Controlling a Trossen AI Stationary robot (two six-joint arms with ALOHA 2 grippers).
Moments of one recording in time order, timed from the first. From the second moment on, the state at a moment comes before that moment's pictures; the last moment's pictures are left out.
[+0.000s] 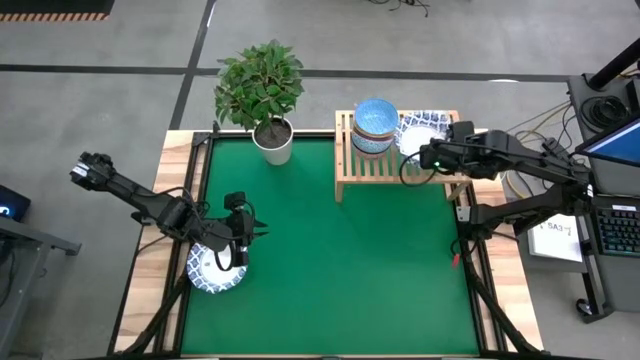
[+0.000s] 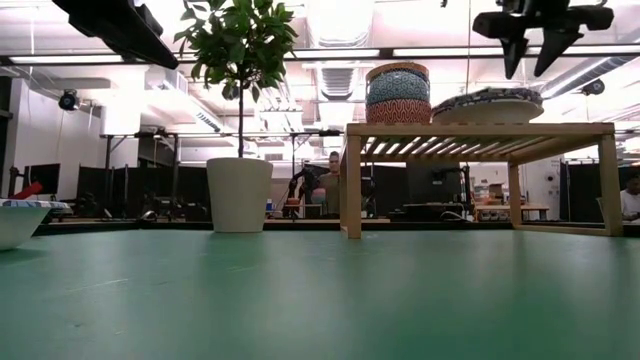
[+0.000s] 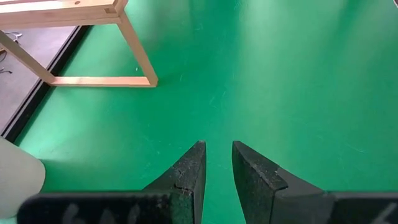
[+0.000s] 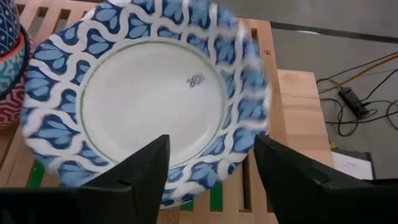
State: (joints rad) left arm -0.46 0.97 0.79 -0.57 -0.54 -0.31; right arm -0.26 1.12 1.33 -1.57 0.70 1.16
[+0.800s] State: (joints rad) left arm -0.54 1.20 0.82 -0.59 -0.08 -1.06; right arm 0.18 1.09 1.38 -1.26 0.86 0.88
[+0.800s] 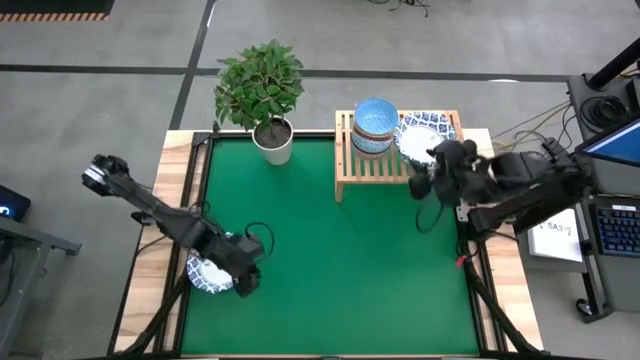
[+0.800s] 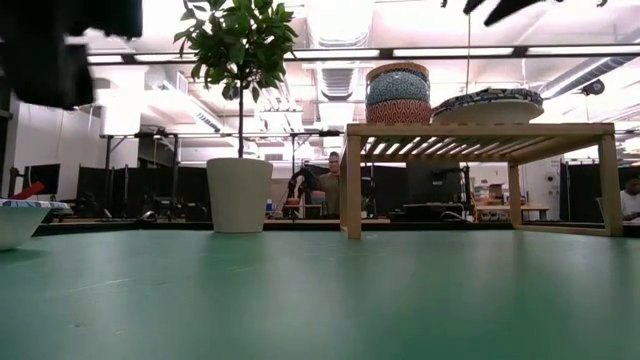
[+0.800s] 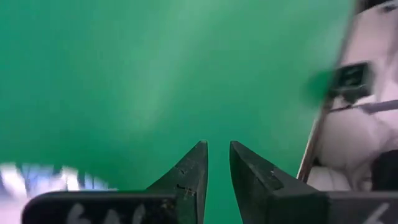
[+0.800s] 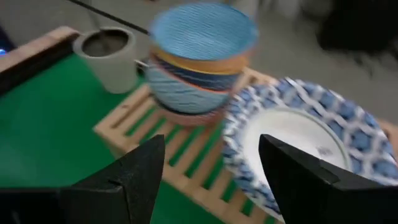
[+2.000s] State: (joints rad) left arm -0.57 1.74 1.12 -1.16 0.03 -1.42; right arm 0.77 1.11 1.03 -1.24 1.32 1.22
